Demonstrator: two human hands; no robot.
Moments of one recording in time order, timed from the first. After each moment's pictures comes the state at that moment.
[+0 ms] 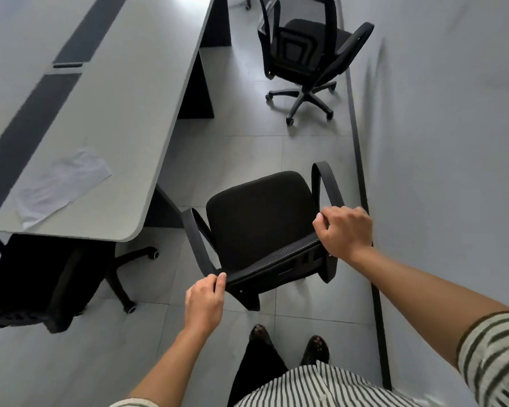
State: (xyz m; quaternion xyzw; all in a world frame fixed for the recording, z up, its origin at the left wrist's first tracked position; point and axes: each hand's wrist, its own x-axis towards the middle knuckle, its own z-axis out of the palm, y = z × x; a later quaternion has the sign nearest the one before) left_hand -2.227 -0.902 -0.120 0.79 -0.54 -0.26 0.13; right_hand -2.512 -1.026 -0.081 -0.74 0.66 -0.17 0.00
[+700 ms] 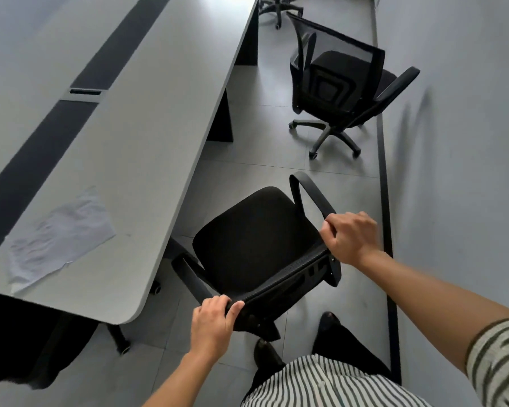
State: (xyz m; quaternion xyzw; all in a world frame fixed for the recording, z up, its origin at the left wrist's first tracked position) left_hand -2.188 -1.097 -0.125 0.77 -0.60 -0.23 0.06; right_hand -2.465 -1.284 -0.082 -0.79 0.60 -0.15 0.00
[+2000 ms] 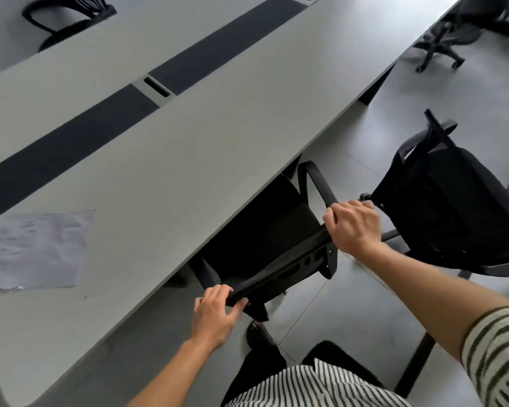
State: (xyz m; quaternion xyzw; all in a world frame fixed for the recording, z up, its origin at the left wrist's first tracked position) left_hand -2.176 -1.473 -0.141 0.89 -0.38 -0.23 0.13; right_hand -2.312 -1.778 -0.080 -0.92 0.40 -0.02 0.01
